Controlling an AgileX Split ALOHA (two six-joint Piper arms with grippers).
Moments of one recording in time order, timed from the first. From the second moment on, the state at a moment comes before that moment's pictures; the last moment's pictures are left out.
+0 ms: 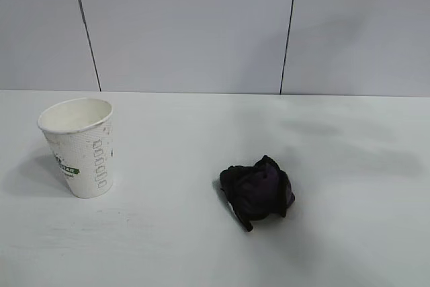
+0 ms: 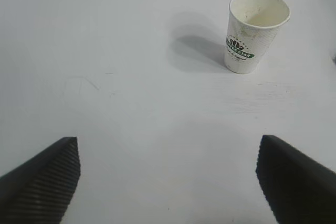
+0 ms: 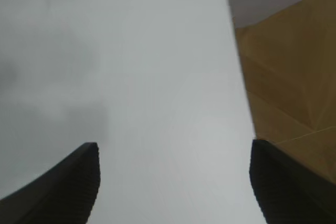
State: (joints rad) left arm -0.07 -0.02 -0.48 0.00 1.13 0.01; right arm -0.19 1.46 -1.40 -0.30 1.00 0.18
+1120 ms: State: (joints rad) left arm -0.07 -0.02 -0.48 0.00 1.13 0.01; right arm -0.11 0.09 -0.78 -0.07 1.18 0.06
